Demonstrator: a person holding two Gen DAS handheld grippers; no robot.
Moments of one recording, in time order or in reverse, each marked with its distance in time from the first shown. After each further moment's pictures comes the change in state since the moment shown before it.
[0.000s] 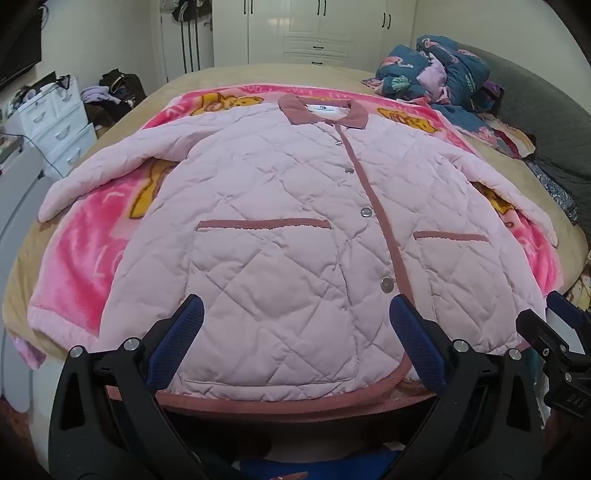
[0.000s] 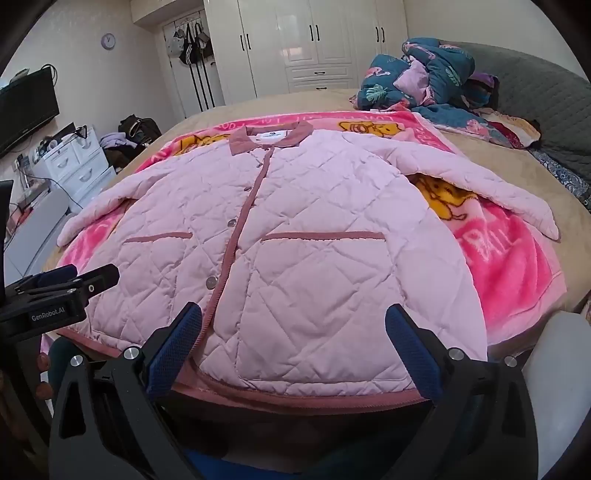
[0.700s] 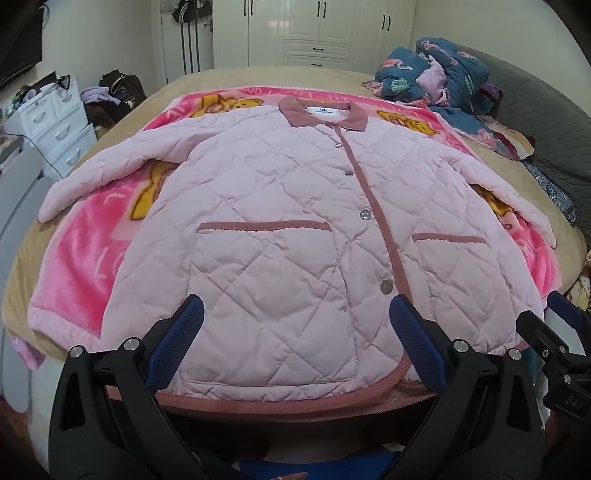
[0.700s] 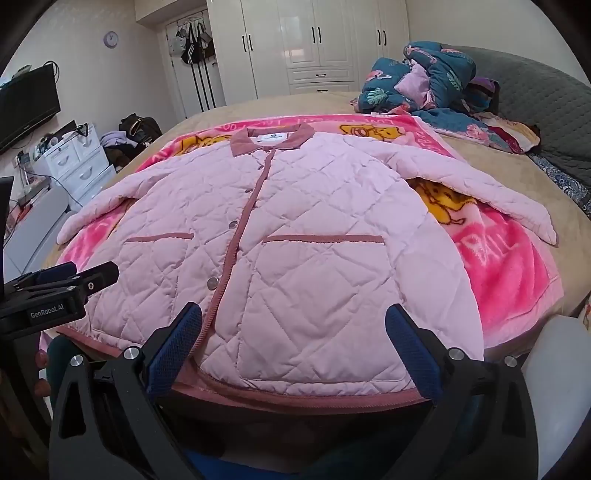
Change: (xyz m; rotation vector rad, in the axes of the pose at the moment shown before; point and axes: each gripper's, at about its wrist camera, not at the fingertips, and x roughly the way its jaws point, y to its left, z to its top) left arm -0.003 0.001 0.001 0.004 -0.009 0.003; right arm -0.003 0.003 0.001 -0.015 -0.003 -0.012
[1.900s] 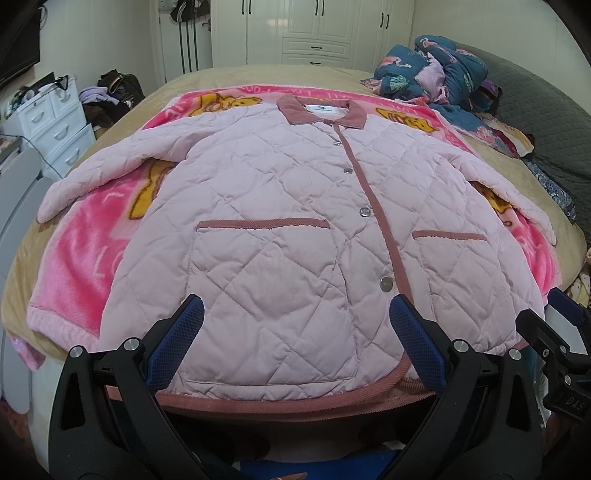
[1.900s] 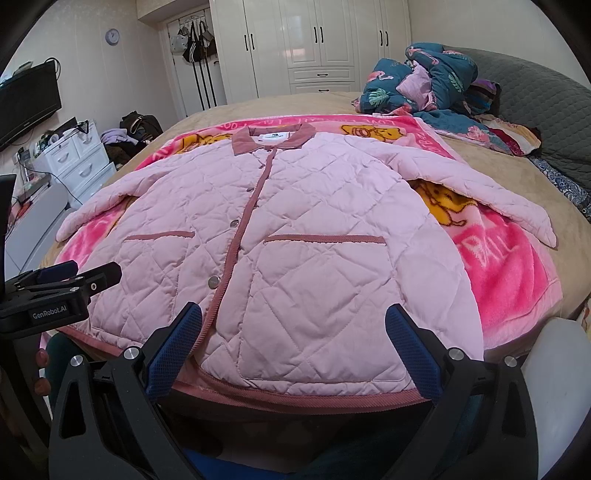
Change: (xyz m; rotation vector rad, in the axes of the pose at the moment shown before) left arm 0.002 -0.001 -0.001 0.000 0.005 -0.005; right arm 0.000 0.001 0.000 -0.008 0.006 -0.001
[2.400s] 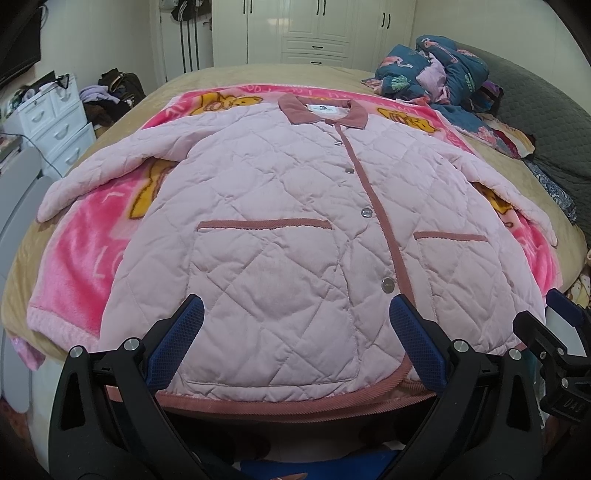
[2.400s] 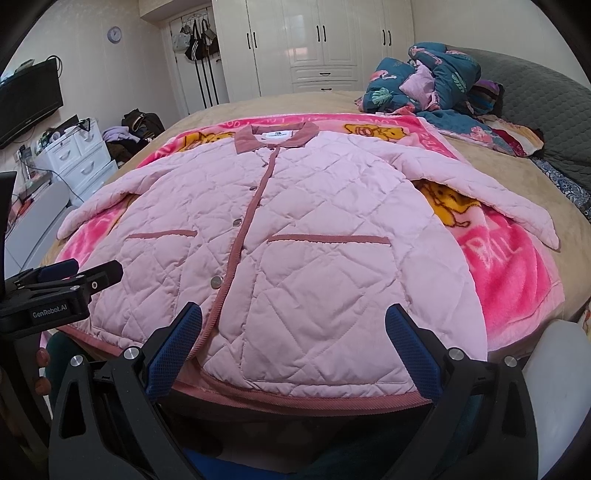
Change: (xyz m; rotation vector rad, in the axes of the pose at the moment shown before) left arm 0.003 0.000 -0.002 -0.002 0.003 0.003; right arm 0.004 0.006 0.002 -0.011 0.006 0.000
